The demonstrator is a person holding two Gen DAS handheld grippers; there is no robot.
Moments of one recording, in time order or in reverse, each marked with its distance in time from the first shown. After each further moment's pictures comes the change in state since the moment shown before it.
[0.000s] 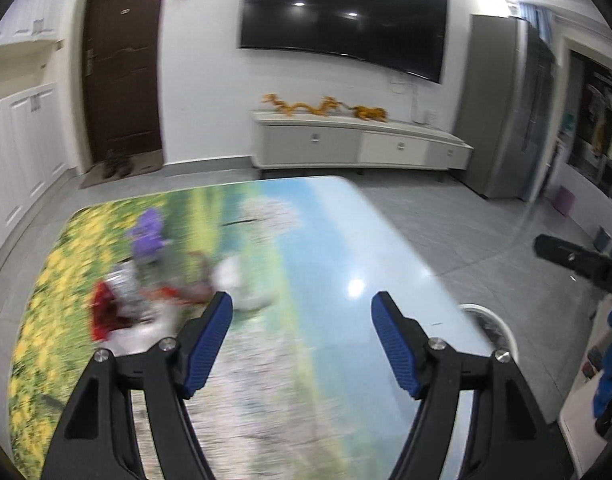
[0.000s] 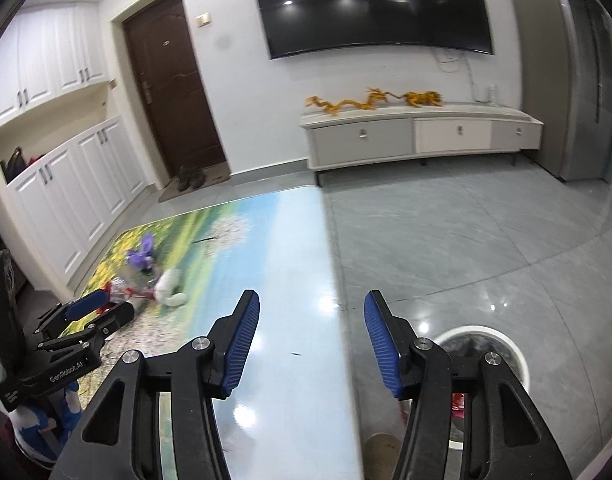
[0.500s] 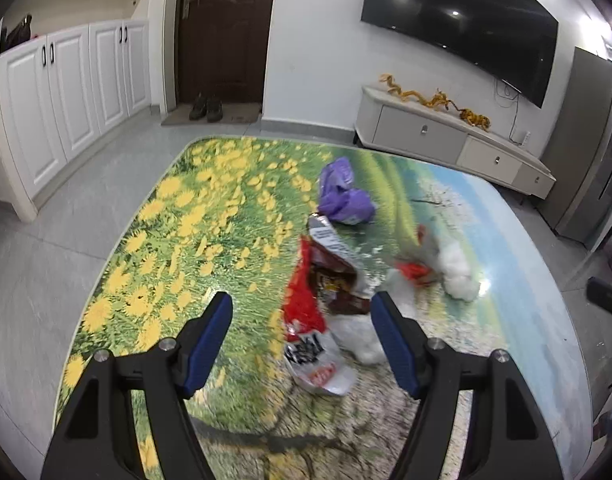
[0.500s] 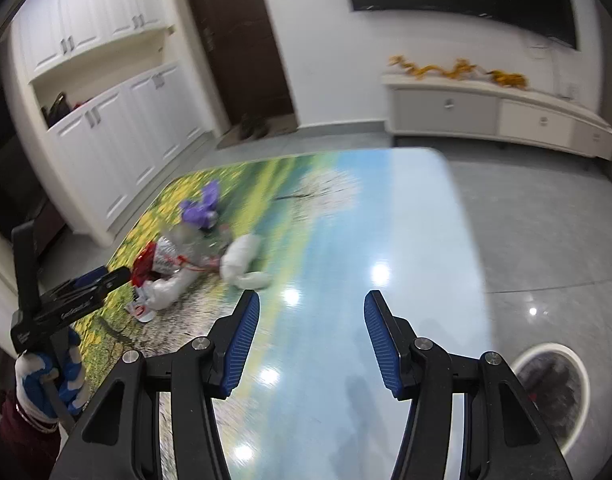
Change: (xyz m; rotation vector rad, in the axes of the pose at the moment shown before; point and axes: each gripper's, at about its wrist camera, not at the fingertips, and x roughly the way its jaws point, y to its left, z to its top) left arm 0.028 0.173 -0.025 -0.236 0.101 0.205; right arm 0.100 0.107 0.001 -0.144 0.173 0.208
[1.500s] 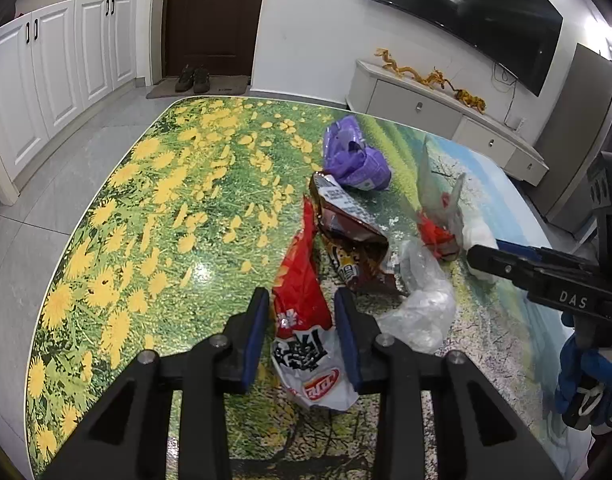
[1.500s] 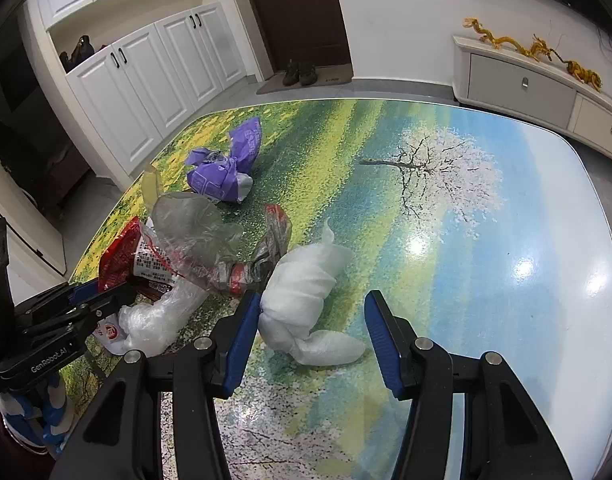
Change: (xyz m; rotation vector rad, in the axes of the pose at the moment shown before) left arm 0.035 0.007 -0.008 -0.006 0.088 -0.053; right arm 0.143 0.058 0.028 -0.110 0.168 0.095
